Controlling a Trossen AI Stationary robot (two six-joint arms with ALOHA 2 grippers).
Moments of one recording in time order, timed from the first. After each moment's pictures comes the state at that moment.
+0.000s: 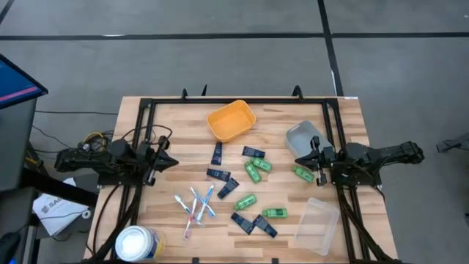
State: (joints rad) left arm -0.03 0.00 0.01 0.23 0.12 -0.14; right arm 0.18 0.01 0.01 0.04 0.16 0.03
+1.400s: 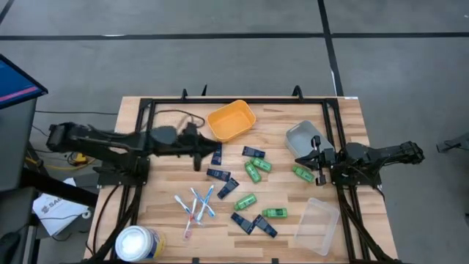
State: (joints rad) left arm -0.02 1.11 0.73 0.12 -0.19 -0.44; right arm 0.17 0.01 0.01 0.04 0.16 -0.08
